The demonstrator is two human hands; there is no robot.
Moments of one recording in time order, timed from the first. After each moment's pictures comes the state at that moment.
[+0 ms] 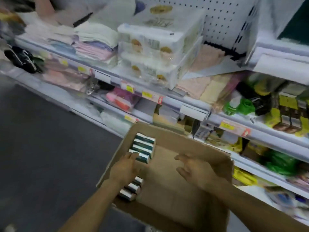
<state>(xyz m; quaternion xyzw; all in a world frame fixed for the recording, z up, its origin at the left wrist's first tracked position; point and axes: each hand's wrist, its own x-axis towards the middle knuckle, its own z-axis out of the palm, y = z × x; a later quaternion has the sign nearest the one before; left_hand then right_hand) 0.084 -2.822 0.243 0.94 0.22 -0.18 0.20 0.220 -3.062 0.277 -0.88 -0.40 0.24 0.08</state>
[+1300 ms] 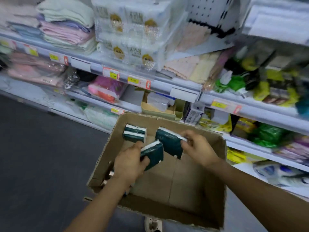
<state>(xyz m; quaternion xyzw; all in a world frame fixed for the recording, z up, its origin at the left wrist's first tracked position) 0.093 -2.865 0.258 0.96 0.17 -0.08 0.22 0.225 -3.077 0.259 -0.90 -0.21 0.19 0.33</state>
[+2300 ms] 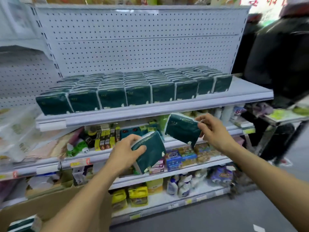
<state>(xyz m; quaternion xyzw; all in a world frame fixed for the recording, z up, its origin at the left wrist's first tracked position) 0.159 -3.336 0.526 0.91 -0.09 0.01 0.41 0.157 -3.648 0.541 -0.86 -0.06 -0.19 0.46</state>
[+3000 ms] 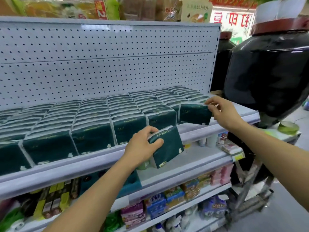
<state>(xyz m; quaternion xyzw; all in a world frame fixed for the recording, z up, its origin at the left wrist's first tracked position) 0.353 -3.517 0.580 0.88 -0.22 0.03 0.43 0.352 -3.834 0.612 -0.89 0.01 -0.32 0.33</state>
